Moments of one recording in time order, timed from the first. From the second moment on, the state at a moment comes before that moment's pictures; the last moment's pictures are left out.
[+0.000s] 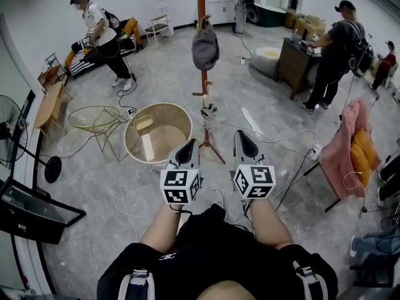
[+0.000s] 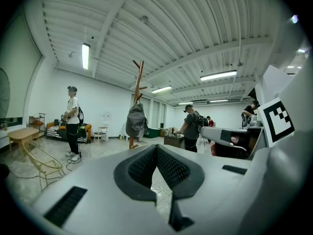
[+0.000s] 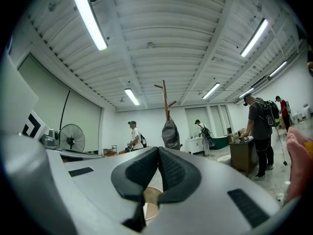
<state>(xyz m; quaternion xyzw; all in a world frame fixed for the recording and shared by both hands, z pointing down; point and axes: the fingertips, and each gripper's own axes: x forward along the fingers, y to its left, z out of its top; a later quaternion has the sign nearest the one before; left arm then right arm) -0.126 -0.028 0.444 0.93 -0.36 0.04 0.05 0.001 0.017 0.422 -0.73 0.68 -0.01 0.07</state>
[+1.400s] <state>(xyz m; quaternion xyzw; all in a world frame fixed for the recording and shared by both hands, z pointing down) 0.071 -0.423 0.430 0.90 -0.43 0.03 0.05 0.187 -0.386 0.362 -0.64 0.76 0.03 0.10</state>
